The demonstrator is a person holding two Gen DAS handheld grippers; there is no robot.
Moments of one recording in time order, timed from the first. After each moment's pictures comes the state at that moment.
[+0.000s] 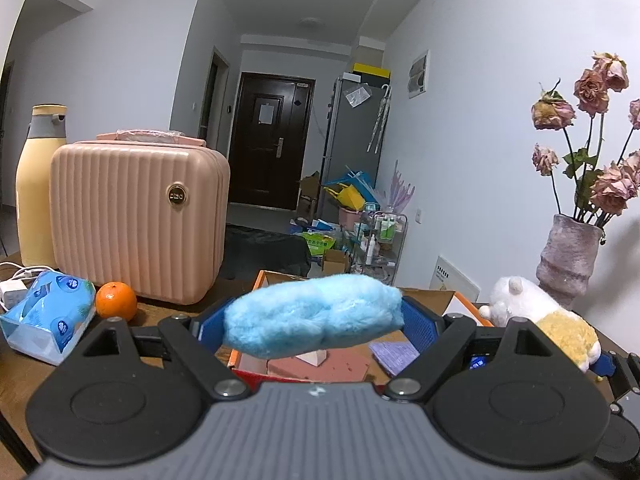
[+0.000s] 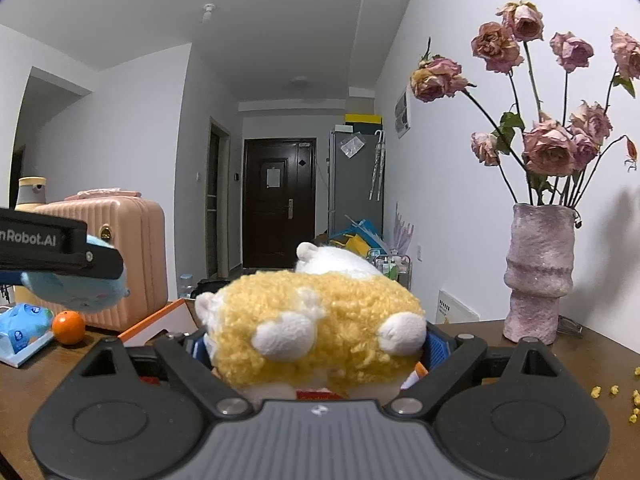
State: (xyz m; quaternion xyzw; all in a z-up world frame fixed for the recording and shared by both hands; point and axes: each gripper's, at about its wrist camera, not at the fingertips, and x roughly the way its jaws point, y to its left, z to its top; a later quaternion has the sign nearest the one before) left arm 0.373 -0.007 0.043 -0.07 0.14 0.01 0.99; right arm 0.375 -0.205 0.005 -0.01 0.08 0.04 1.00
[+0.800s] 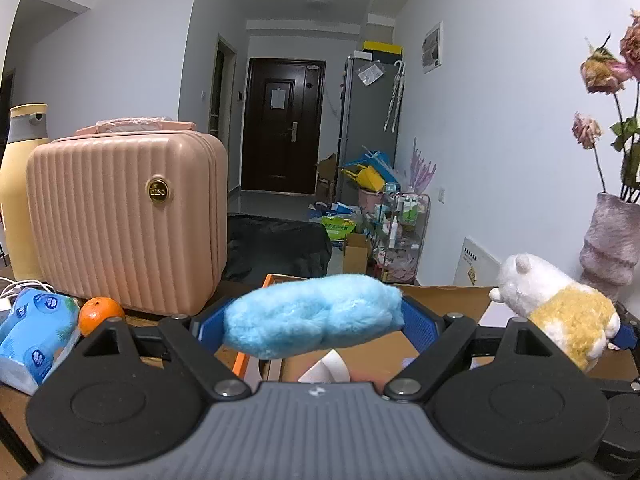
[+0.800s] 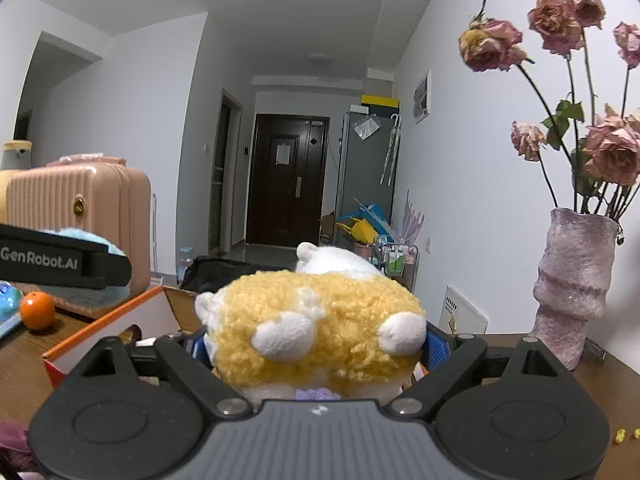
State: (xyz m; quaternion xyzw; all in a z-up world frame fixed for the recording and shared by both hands) left arm 0.457 -0.012 0.028 -0.04 0.17 0.04 0.98; right arm 0.457 -0.193 0.003 -0.05 0.11 0.05 0.99
